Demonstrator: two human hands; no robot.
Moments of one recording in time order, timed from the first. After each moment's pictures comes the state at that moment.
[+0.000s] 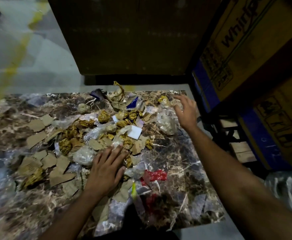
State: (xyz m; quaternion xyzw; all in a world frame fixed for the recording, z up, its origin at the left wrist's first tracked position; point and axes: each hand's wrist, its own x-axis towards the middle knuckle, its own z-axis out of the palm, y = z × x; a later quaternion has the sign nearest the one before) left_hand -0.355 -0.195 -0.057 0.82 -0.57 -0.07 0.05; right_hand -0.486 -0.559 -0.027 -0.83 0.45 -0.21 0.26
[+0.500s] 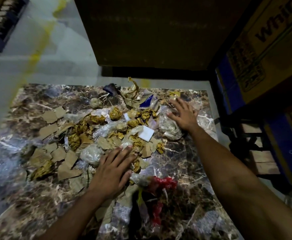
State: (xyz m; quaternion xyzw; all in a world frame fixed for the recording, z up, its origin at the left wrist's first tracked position) left_hand -0.349 -0.194 -0.057 0.81 -0.57 -0.07 0.07; right_hand -0.436 -0.577 -0.085 -0.91 0.34 0.02 0.25
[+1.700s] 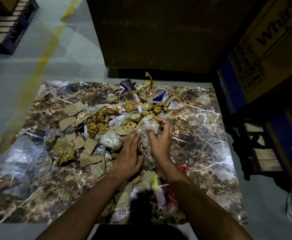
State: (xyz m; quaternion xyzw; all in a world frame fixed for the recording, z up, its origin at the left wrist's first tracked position) left_hand -0.349 -0.186 -0.050 0.82 -0.49 -0.18 0.22; right_hand -0.414 -0.322 -0.038 -0.67 0.42 -0.33 0.52
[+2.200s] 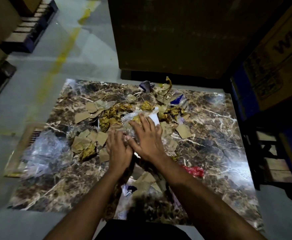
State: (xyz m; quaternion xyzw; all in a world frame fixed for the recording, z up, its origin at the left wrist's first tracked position) left_hand -0.296 -0.139 -0.035 0.90 -0.20 -0.14 0.36; right_hand -0.355 -0.265 -0.014 -0.95 0.20 -0.05 0.22
